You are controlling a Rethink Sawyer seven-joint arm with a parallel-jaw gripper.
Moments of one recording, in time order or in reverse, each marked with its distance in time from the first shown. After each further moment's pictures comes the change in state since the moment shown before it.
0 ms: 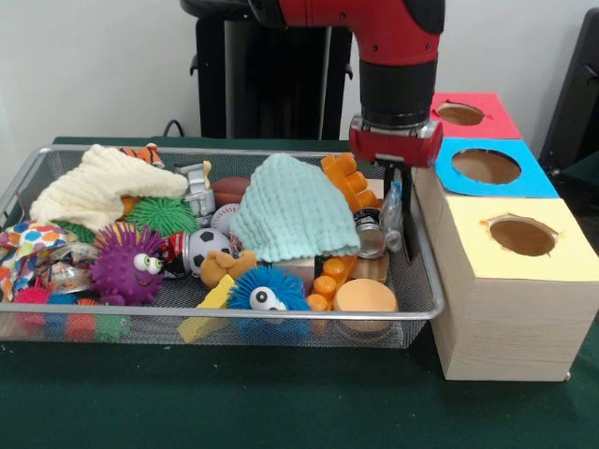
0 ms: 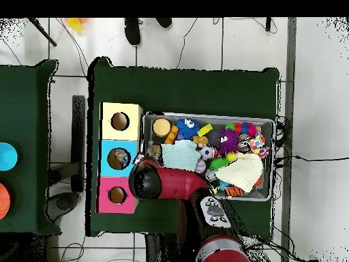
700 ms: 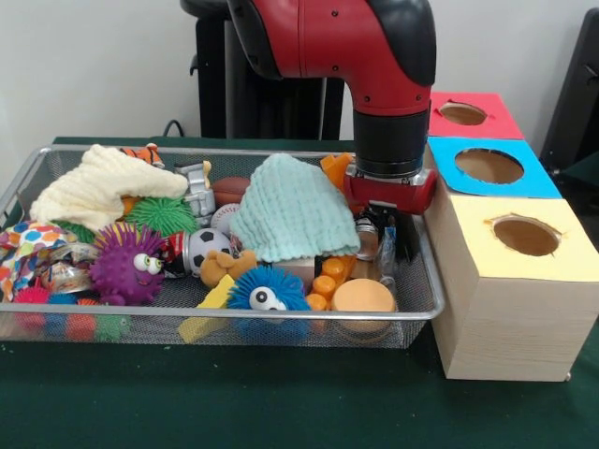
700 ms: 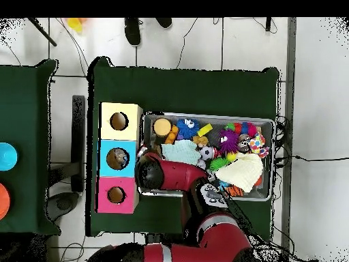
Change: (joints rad) arm -0.009 0.151 -0.001 -0.105 0.000 -0.098 0.000
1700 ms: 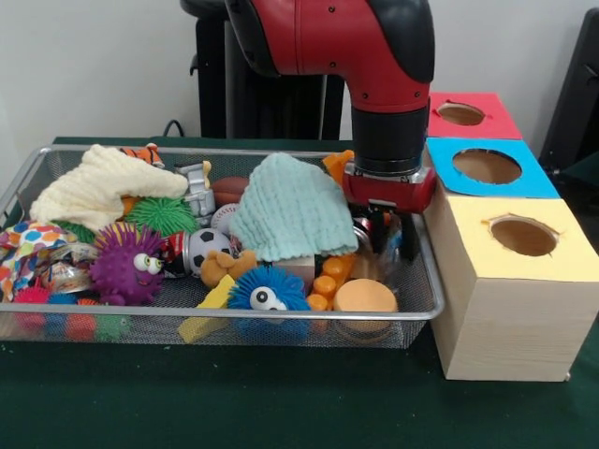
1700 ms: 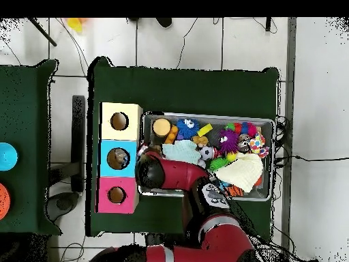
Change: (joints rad) arm -0.006 -0.008 0.006 -0.004 0.000 -0.001 0.000
